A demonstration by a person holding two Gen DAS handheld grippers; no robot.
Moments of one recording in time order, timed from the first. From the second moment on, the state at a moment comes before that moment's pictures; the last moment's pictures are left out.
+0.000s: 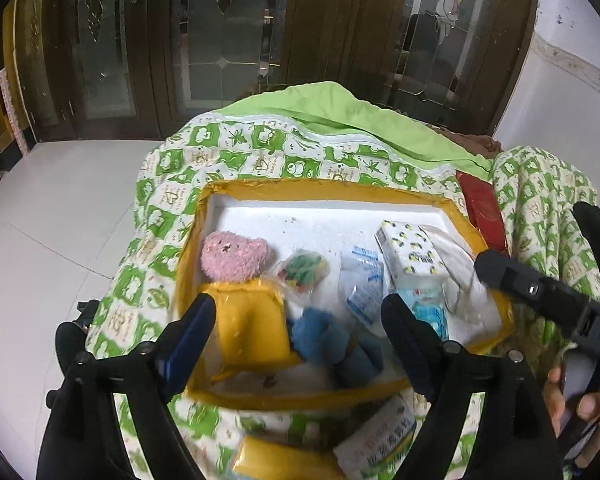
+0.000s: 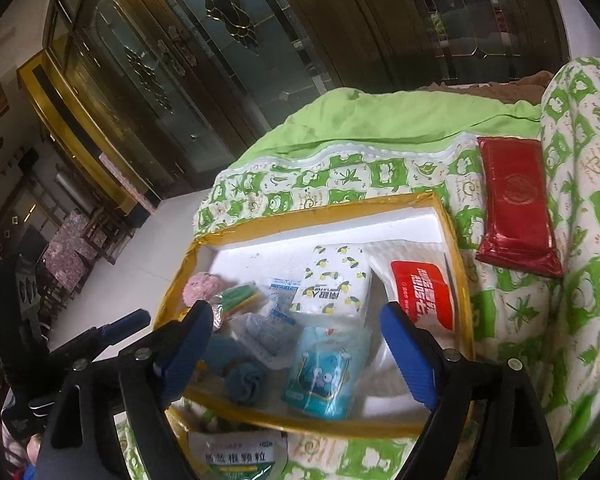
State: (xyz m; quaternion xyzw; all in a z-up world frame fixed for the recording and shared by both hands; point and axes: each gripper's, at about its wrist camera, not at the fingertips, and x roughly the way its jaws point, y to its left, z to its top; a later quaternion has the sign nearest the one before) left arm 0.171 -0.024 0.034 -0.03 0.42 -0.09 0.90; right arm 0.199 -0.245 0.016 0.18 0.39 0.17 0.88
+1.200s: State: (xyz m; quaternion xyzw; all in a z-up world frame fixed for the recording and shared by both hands) left arm 0.069 0.041 -0.024 -0.18 0.44 -0.03 0.88; right arm 0.116 -0.200 -0.047 0.15 0.51 0.22 0.82
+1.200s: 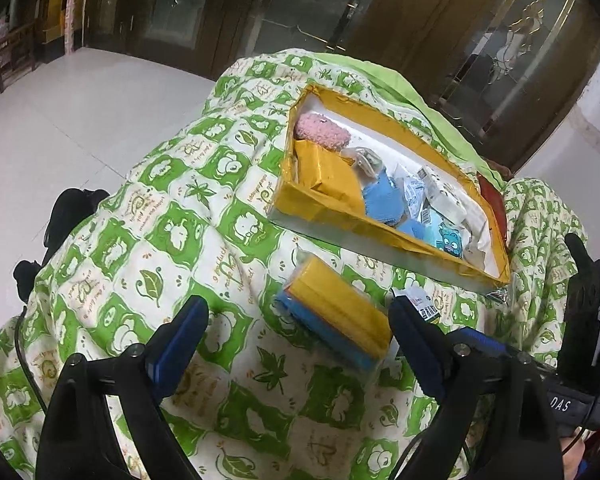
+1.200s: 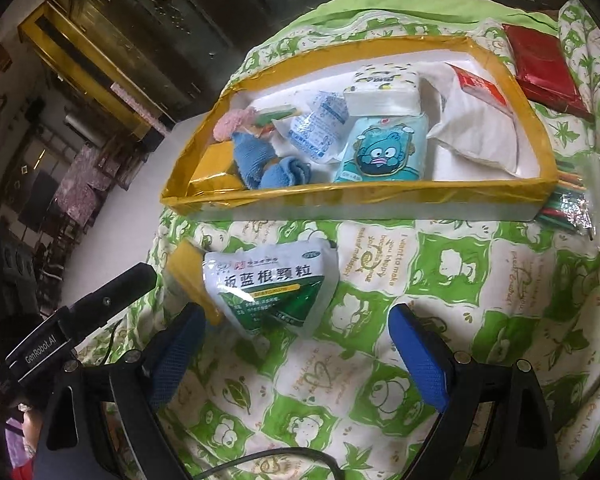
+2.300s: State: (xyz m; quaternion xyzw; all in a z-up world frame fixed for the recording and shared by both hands) left arm 0.089 0.005 -0.044 -0.13 0.46 -0.02 0.88; right arm 0.133 -0.171 -0.059 0.06 0.51 0.20 0.84
